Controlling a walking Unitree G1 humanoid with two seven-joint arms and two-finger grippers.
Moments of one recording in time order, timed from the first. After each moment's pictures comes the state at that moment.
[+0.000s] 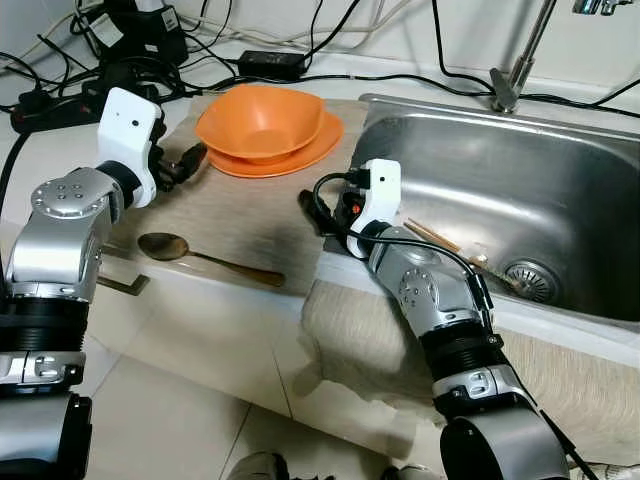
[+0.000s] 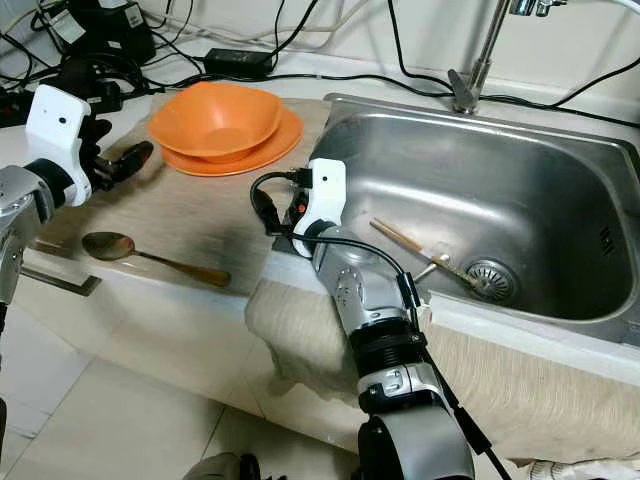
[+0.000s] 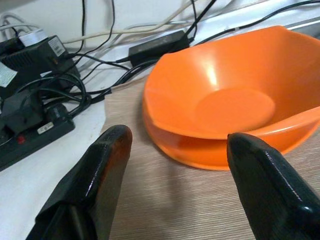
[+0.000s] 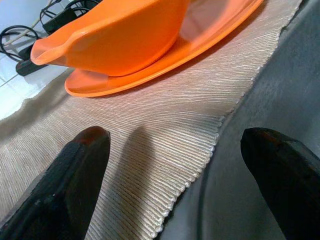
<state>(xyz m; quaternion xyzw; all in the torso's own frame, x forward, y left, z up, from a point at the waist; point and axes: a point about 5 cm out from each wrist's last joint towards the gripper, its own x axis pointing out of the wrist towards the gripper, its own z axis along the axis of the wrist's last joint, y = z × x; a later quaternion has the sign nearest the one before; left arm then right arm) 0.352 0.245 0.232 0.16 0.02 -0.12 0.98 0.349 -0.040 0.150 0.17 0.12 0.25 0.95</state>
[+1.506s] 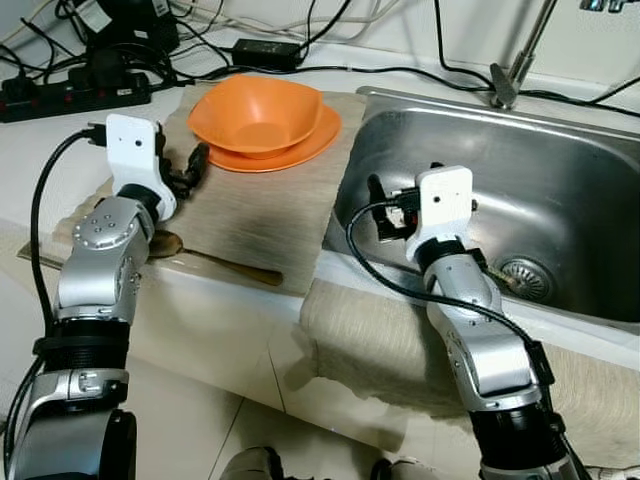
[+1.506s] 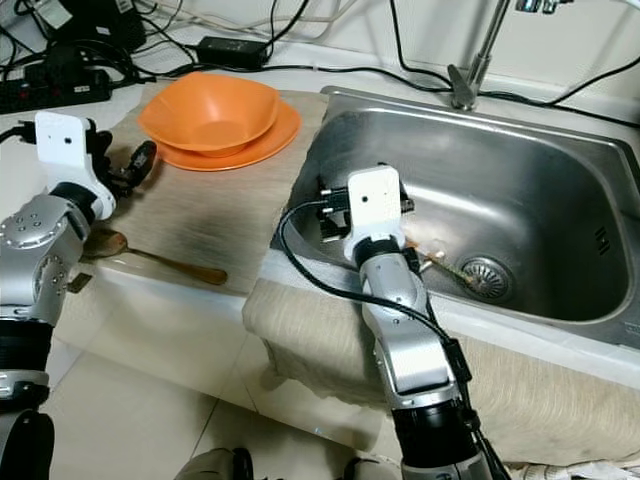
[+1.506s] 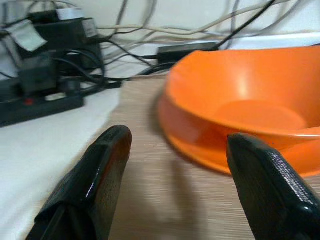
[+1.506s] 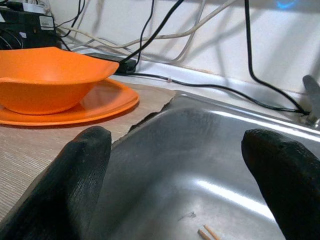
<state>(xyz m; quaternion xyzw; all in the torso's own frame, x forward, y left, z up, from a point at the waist) 0.353 0.243 0.207 0.08 -0.02 -0.04 1.00 0.300 -0.099 0.181 -0.07 -0.09 0.08 0.99</state>
